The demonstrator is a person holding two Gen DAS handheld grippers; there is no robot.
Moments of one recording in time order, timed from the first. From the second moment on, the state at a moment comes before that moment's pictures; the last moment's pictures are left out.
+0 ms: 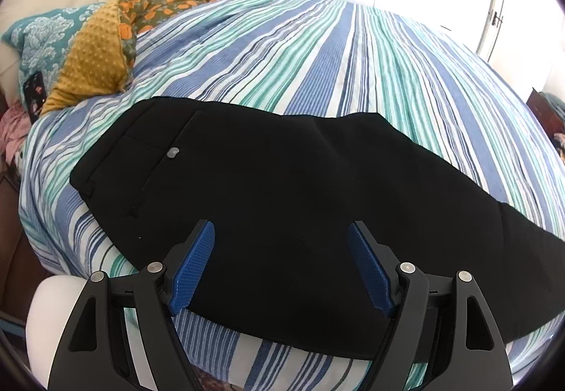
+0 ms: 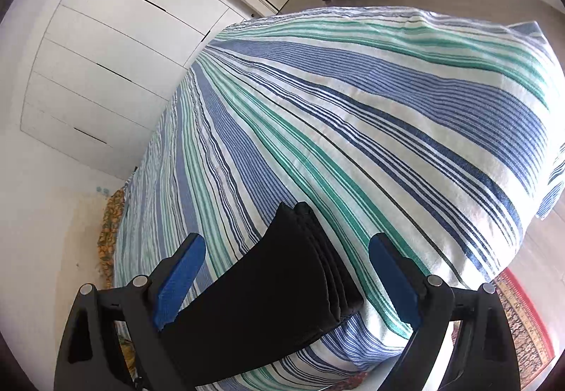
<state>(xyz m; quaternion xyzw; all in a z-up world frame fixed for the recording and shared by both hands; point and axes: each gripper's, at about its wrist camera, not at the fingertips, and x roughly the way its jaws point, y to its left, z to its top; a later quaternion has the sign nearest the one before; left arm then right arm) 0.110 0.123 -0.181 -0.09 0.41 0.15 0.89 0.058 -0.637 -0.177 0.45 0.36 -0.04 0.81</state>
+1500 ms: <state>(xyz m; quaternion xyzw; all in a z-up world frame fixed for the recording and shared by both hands) 0.112 0.118 -0.187 -0.07 0.42 0.16 0.89 0.135 -0.568 -0.232 0.46 0.51 0.08 0.72</state>
